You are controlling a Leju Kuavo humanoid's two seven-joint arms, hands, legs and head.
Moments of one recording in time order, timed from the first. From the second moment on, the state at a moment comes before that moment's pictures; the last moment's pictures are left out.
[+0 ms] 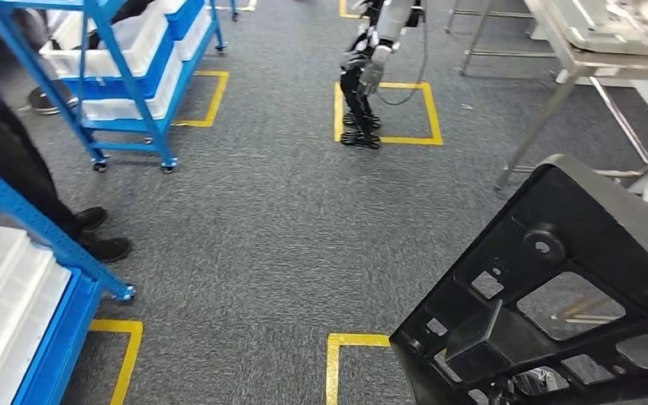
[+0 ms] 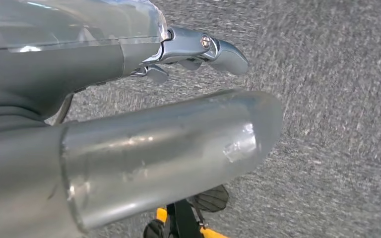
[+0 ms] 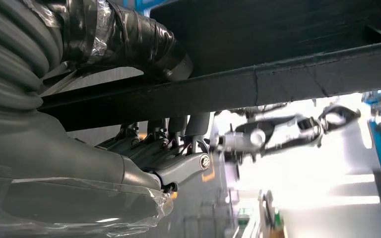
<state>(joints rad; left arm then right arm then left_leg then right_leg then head) -0.05 -0.09 1.40 -0.24 -1.19 0.04 -0.41 0.55 0.35 -0.02 -1.99 -0.05 0.26 -0.70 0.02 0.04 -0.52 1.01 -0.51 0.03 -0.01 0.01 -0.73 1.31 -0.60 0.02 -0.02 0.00</state>
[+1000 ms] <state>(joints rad) -0.05 -0.09 1.40 -0.24 -1.20 0.03 -0.41 0.55 0.35 -0.04 -2.00 -0.05 0.27 -0.70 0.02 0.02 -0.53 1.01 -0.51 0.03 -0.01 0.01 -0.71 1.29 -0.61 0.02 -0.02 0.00</state>
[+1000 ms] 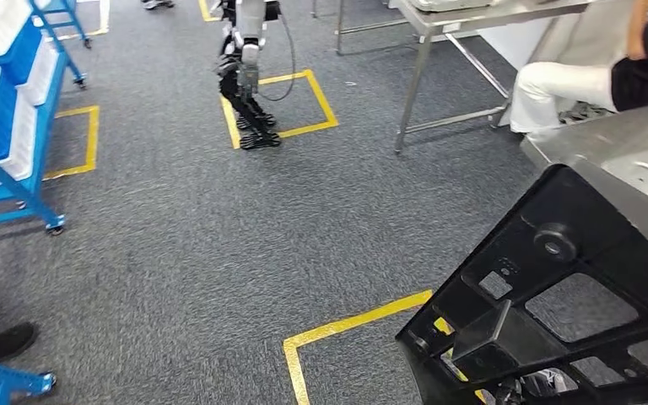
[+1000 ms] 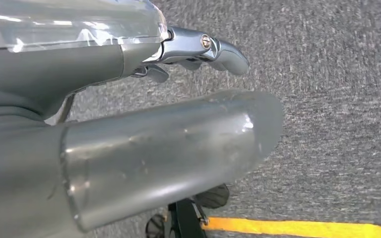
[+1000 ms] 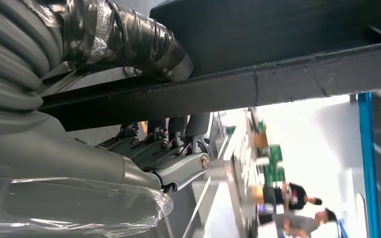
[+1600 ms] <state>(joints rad) -0.05 -0.09 1.40 -0.24 -1.21 0.02 -0.41 0.55 0.35 -0.05 -2.00 -0.04 0.26 -0.70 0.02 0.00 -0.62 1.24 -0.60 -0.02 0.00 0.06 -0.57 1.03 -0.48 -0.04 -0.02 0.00</state>
